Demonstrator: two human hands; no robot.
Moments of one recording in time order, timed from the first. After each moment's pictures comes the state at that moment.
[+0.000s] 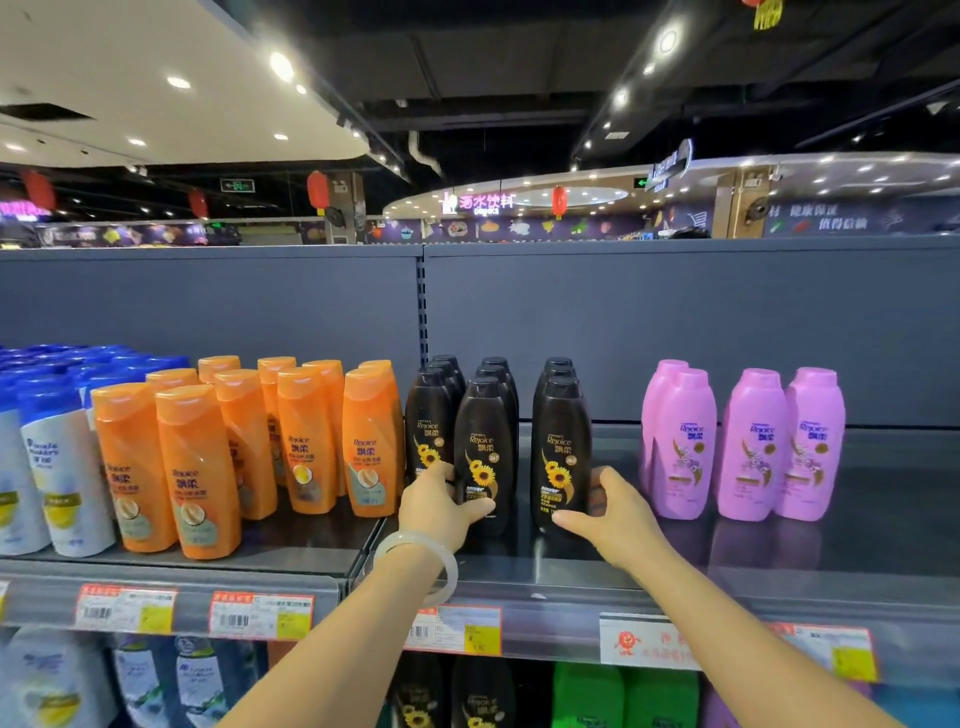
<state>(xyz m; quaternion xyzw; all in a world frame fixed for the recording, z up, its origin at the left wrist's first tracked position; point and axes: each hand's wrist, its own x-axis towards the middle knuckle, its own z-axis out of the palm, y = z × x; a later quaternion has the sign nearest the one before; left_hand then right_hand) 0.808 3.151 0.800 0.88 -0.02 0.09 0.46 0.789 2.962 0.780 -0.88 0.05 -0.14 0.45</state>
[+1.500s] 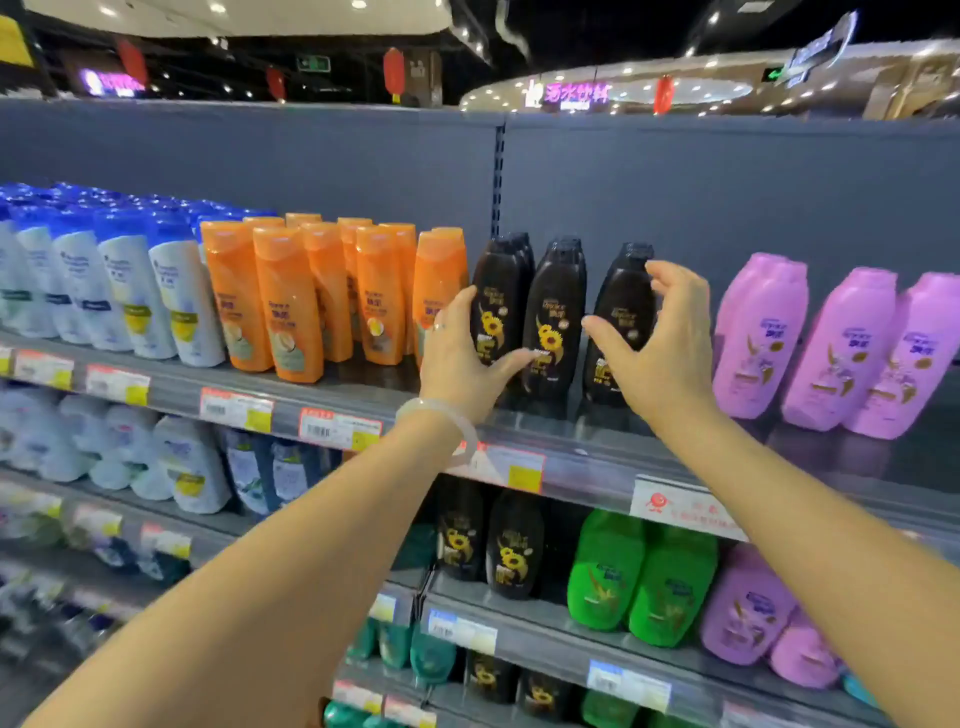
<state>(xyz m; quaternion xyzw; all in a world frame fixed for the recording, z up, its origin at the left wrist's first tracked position) 0.771 3.172 0.806 0.84 -0.07 0.28 0.46 0.748 3.002 0.832 -0.82 -0.10 -0.44 0.36</state>
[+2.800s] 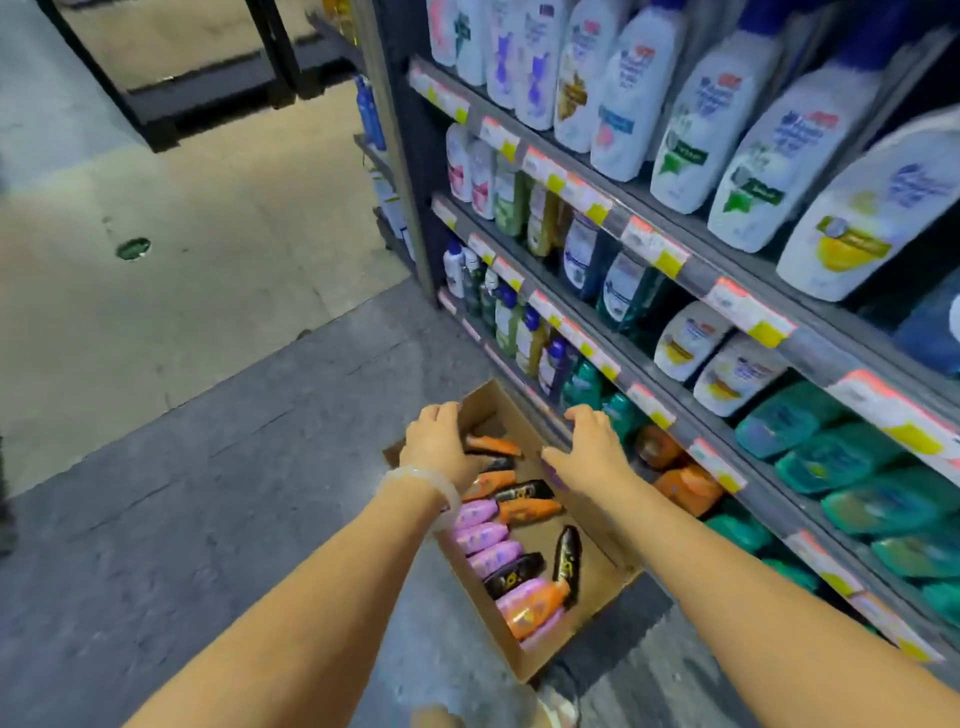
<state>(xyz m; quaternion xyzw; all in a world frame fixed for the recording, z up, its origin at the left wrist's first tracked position) 0.522 3.764 0.469 0.85 0.42 -0.11 0.30 0.640 3.640 0.438 -0.90 -0.23 0.30 0.22</state>
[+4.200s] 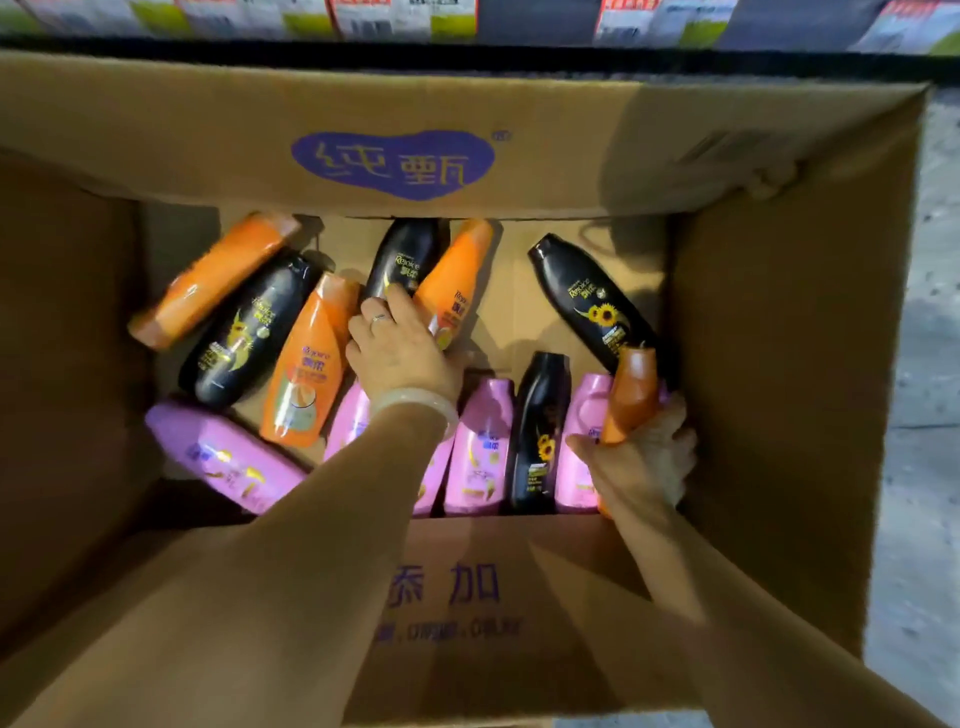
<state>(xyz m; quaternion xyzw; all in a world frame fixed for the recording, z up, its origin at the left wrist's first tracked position) 0.640 3.779 -0.212 0.95 0.10 -0.27 0.08 0.527 3.645 -0.192 -0.75 0.56 0.25 0.24</state>
